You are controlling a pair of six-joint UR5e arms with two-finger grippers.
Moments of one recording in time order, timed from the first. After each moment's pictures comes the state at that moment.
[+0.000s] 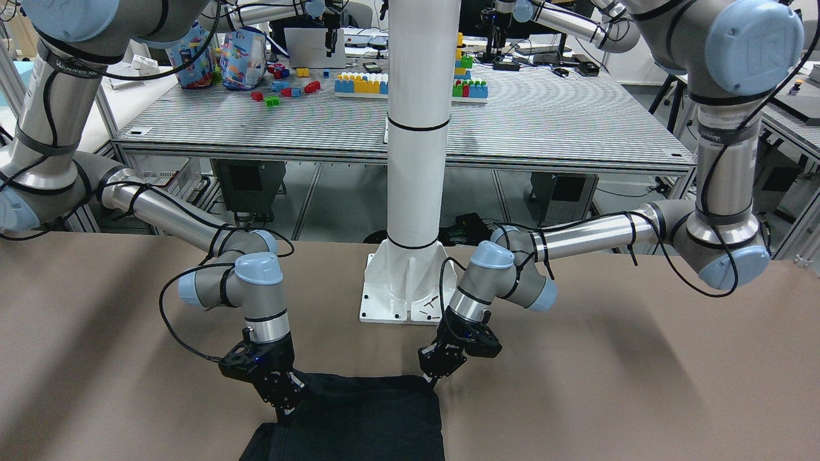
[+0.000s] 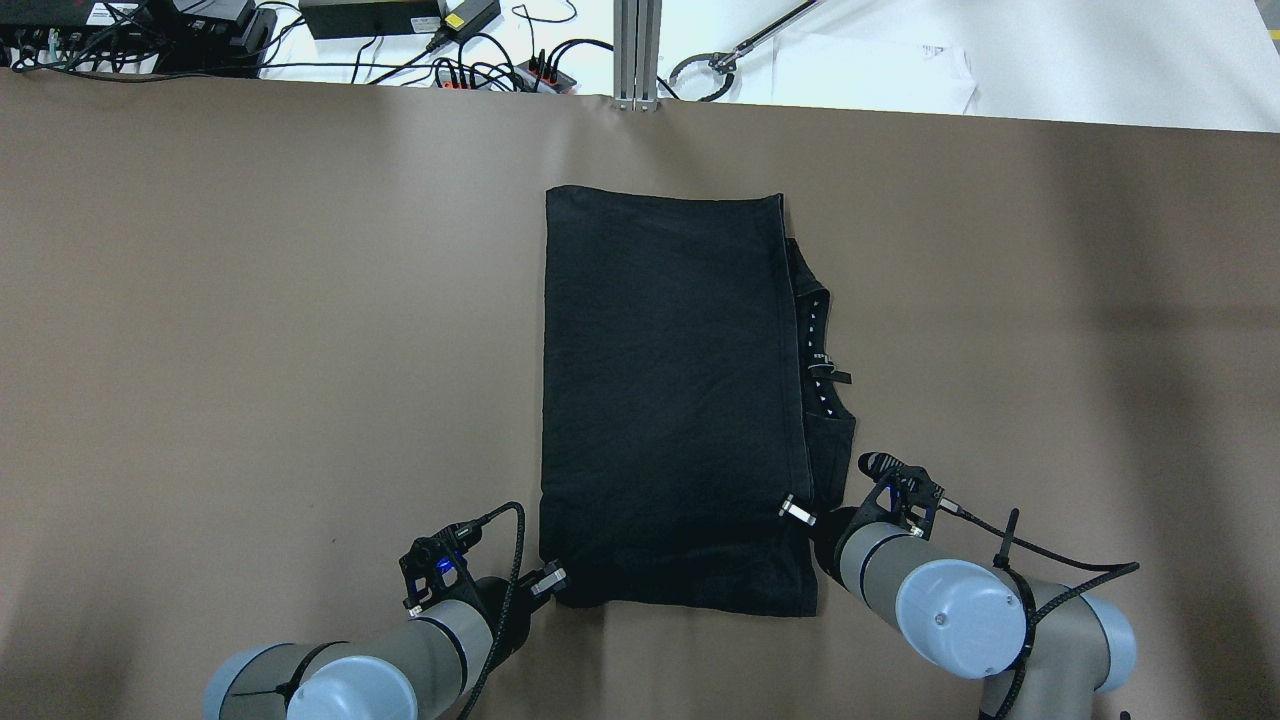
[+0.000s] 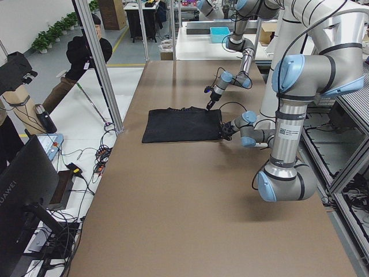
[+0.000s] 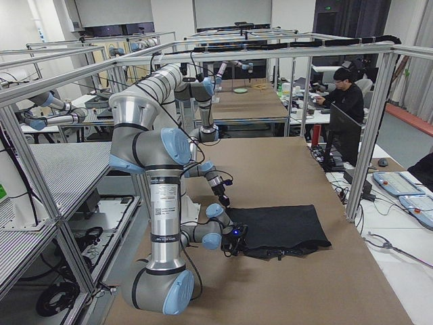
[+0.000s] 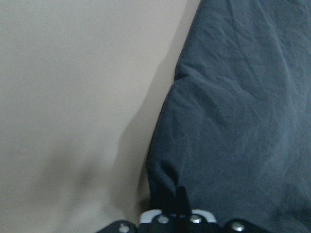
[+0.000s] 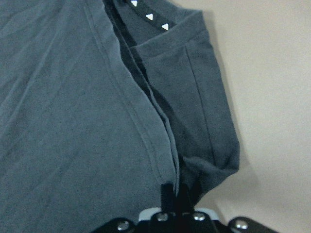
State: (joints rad) left arm -0.15 -1.98 -1.72 -2.27 -1.20 -1.96; right arm 0.34 -1.40 1.86 -1.01 1.36 1.82
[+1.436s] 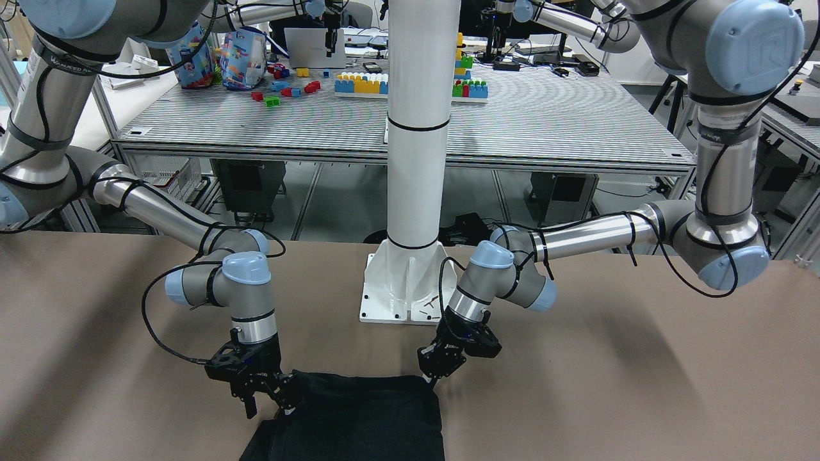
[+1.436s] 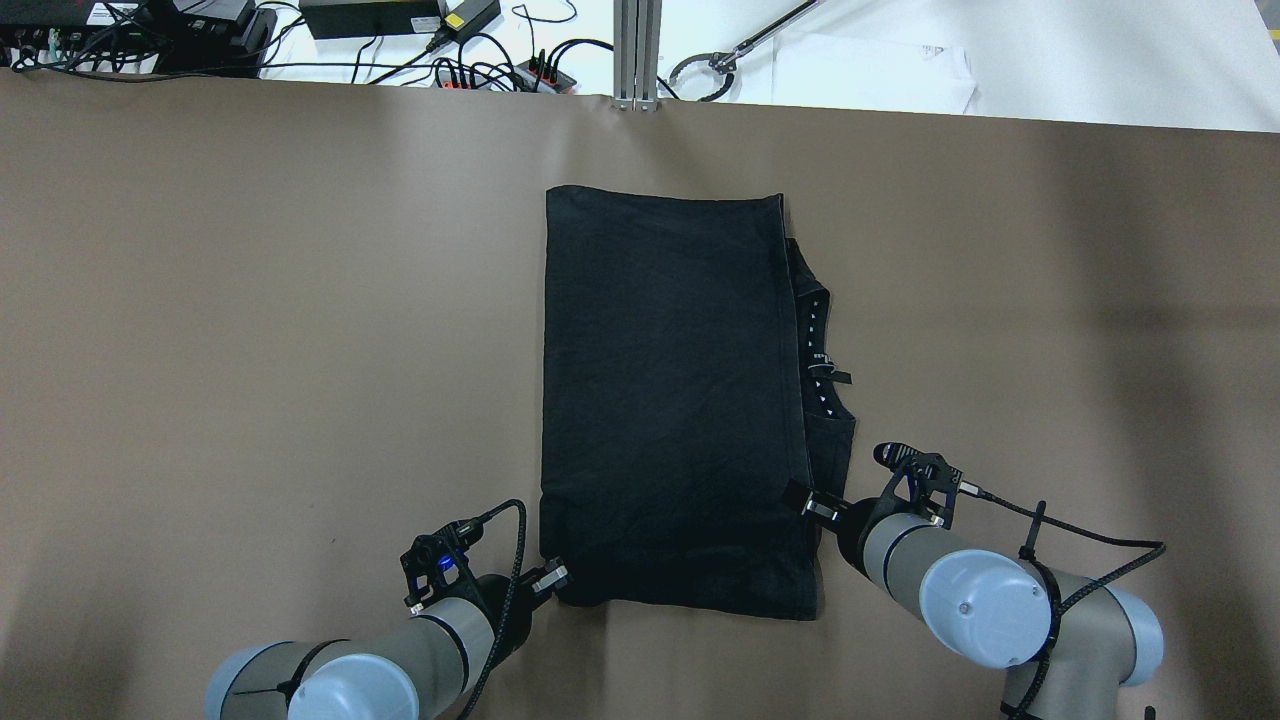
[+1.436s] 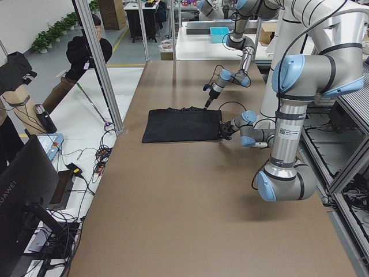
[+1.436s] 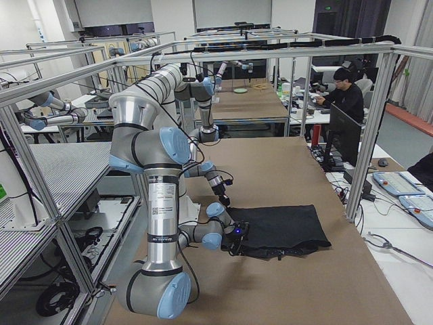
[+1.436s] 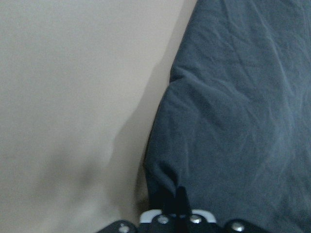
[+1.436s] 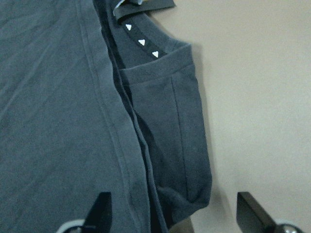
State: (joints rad) left arm -0.15 -1.99 -1.72 -2.27 -1.20 -1.96; right arm 0.36 -1.44 1.87 -1.01 1.37 1.70
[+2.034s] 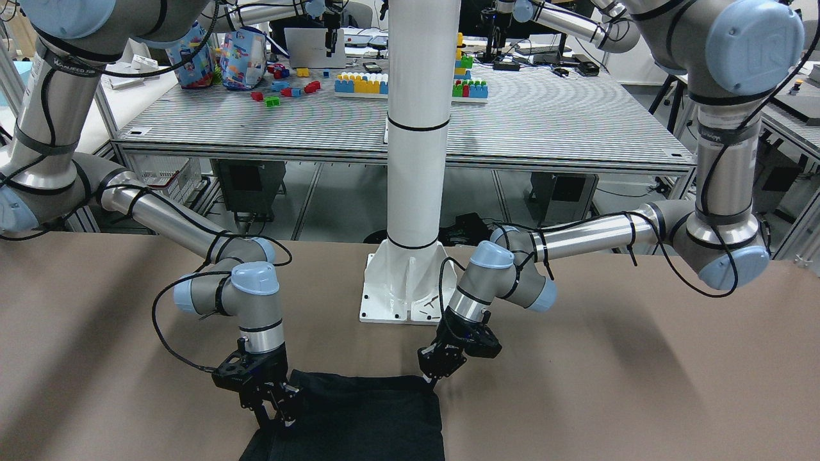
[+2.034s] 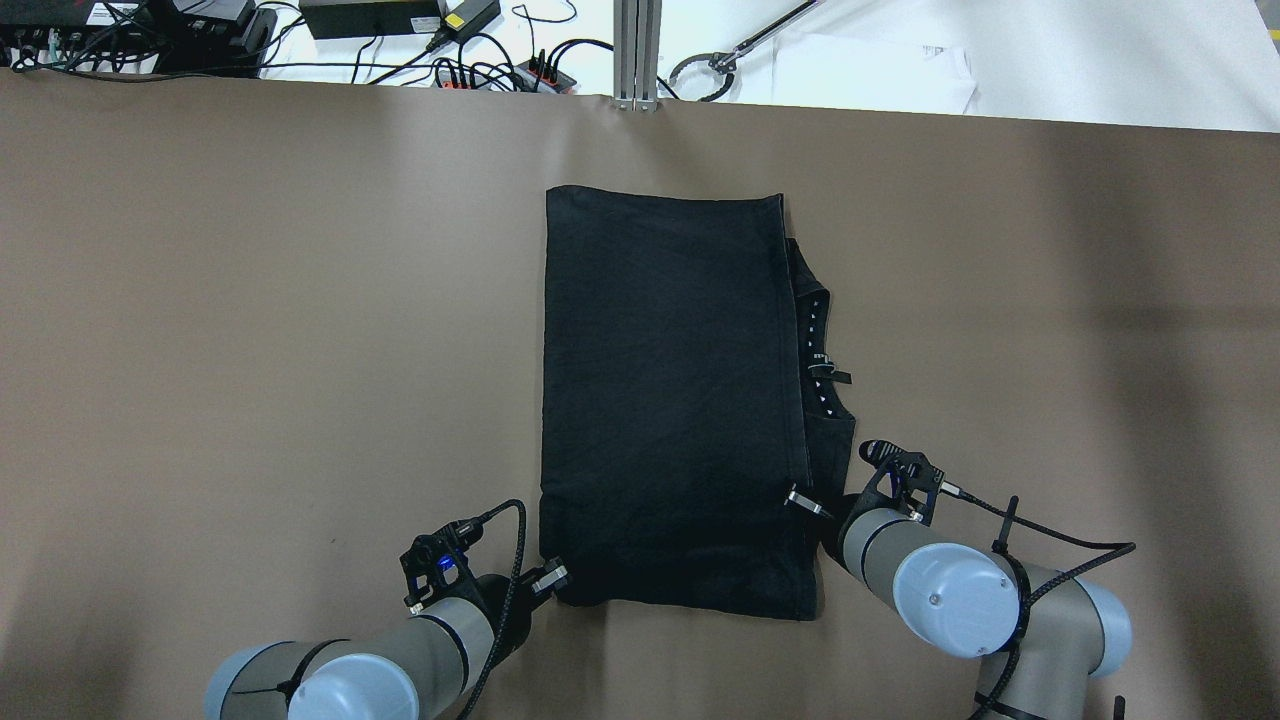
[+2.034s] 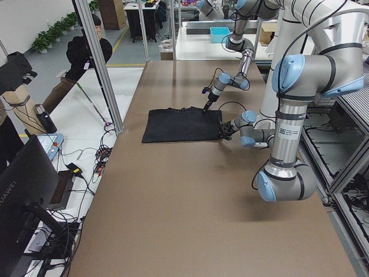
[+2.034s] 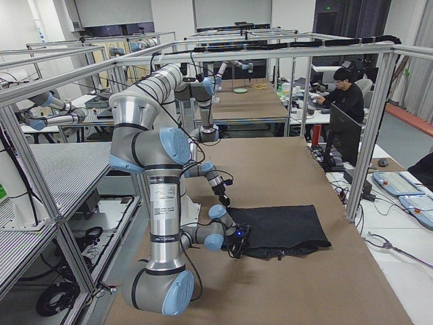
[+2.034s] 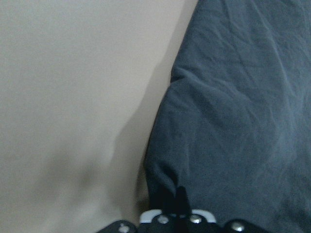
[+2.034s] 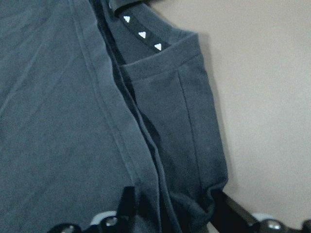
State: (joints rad) left arm -0.15 -1.98 -1.72 -2.27 -1.20 -1.96; right arm 0.36 -1.39 1.81 -1.01 1.36 1.76
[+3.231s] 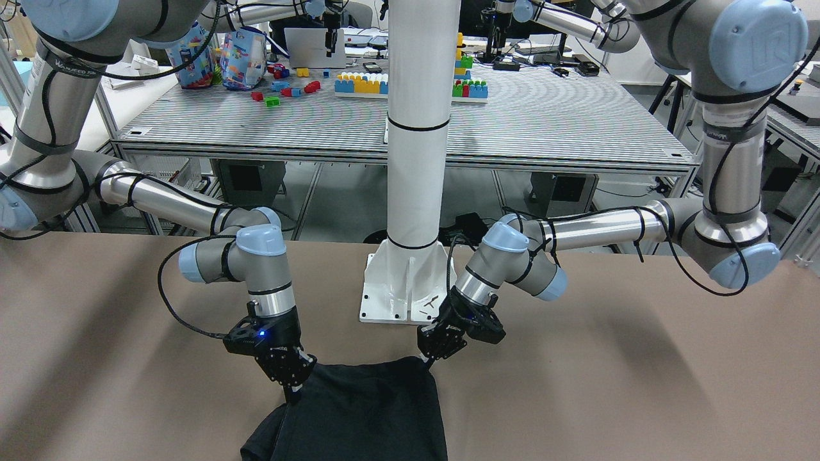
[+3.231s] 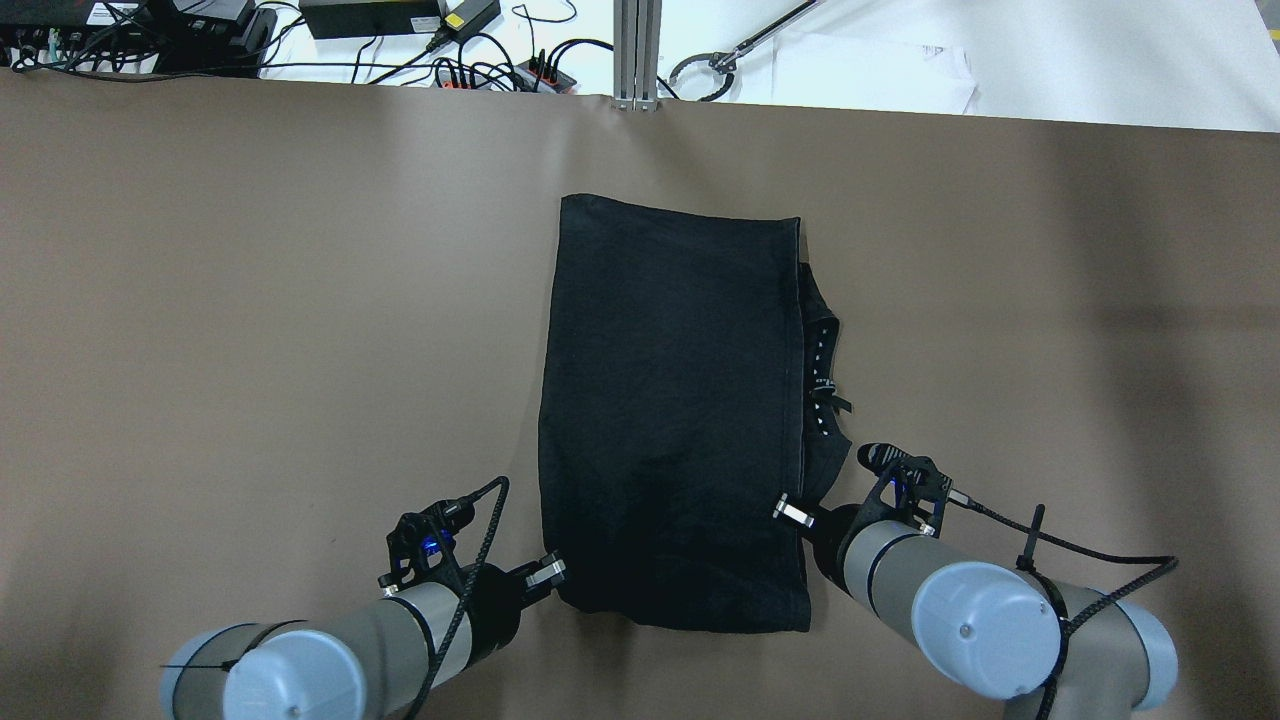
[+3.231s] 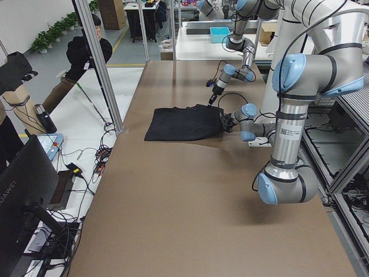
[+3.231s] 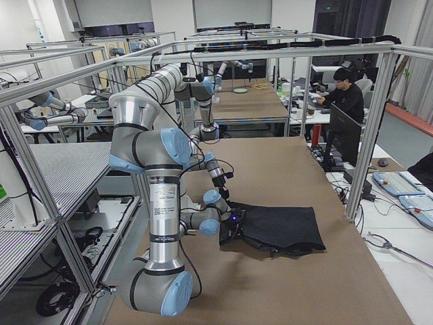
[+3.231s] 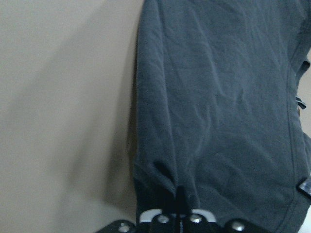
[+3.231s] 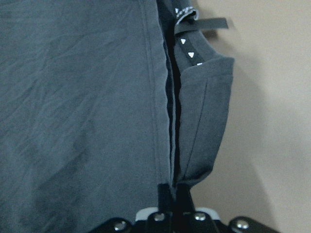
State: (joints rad) left arm -0.18 -1.95 -1.87 -2.26 -1.30 -1.89; right arm 0.33 -1.41 2.02 -1.14 1.37 1.77
